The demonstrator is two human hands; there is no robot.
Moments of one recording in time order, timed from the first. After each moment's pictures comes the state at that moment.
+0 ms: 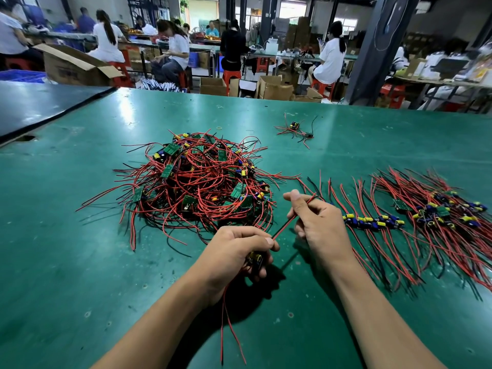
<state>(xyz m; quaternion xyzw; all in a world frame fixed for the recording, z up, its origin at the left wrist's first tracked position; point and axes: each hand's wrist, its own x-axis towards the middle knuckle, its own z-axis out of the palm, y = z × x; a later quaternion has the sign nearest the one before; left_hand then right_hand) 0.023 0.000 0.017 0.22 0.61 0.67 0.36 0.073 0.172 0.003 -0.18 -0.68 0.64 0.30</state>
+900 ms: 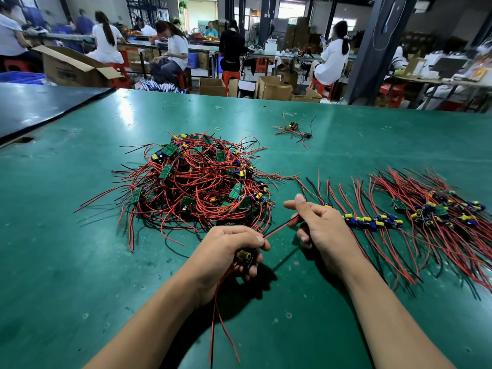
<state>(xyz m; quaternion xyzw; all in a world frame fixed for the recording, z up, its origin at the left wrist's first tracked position) 0.018 -0.005 0.016 0.20 0.60 0.67 0.38 0.076 0.188 -0.005 -0.23 -0.67 0.67 0.21</state>
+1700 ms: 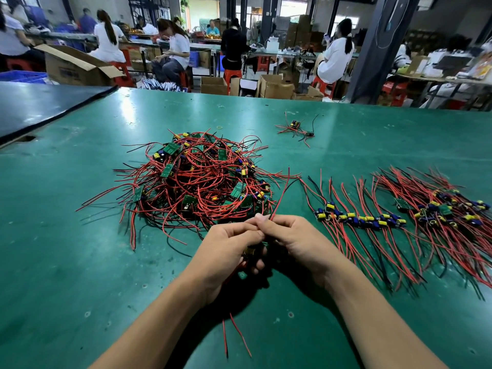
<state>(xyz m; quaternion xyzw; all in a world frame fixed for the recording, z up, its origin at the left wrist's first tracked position) 0.018 0.004 0.011 0.16 0.59 0.72 0.33 0.080 0.141 0.009 -0.11 -0.60 0.79 -0.01</state>
